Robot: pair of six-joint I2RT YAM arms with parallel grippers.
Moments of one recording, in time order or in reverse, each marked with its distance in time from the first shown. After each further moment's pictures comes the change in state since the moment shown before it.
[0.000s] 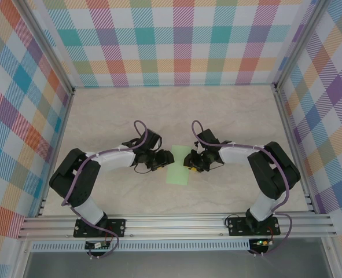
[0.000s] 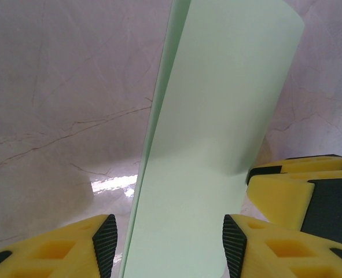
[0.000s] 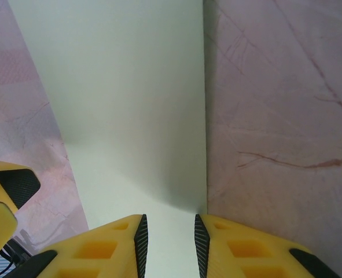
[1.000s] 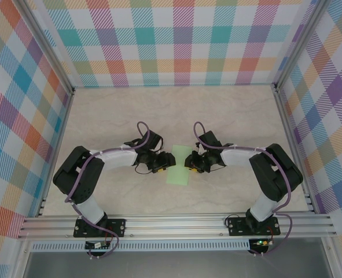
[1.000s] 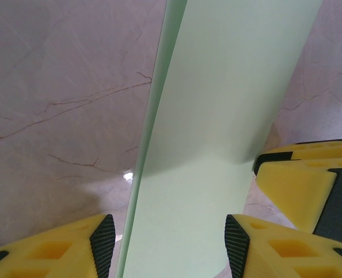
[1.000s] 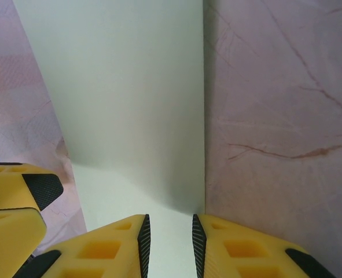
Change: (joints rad) left arm -0.003 0.042 0.011 -0.008 0.064 0.031; right arm -0.008 -0.029 -0.055 0.064 0.000 0.020
